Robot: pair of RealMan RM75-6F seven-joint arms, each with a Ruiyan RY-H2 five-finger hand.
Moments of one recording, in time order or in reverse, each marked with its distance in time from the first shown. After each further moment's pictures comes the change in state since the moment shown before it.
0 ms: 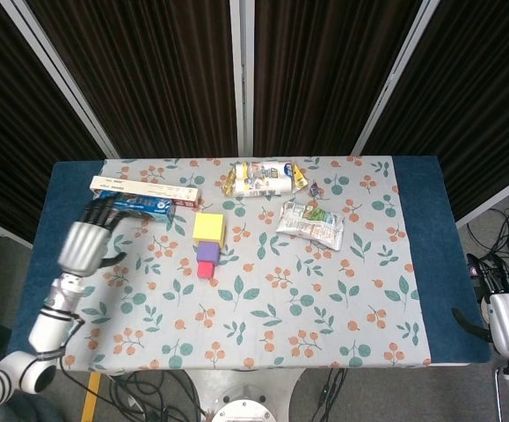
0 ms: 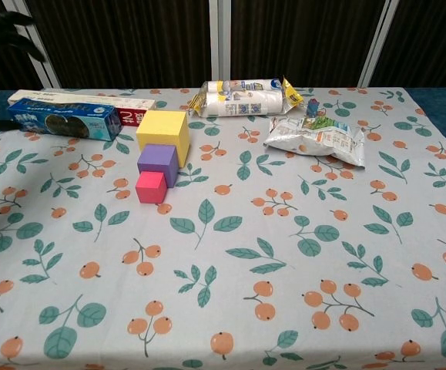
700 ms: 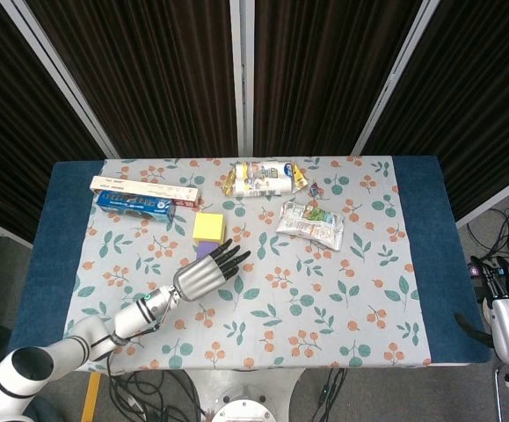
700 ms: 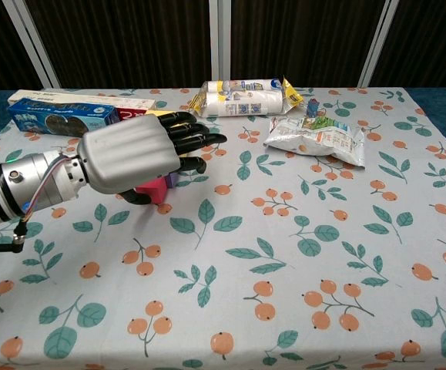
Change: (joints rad) left arm -0.317 -0.406 0.149 0.451 0.434 -0.163 0.286; right arm -0.032 0.015 -0.005 -0.068 -0.022 0.066 -0.109
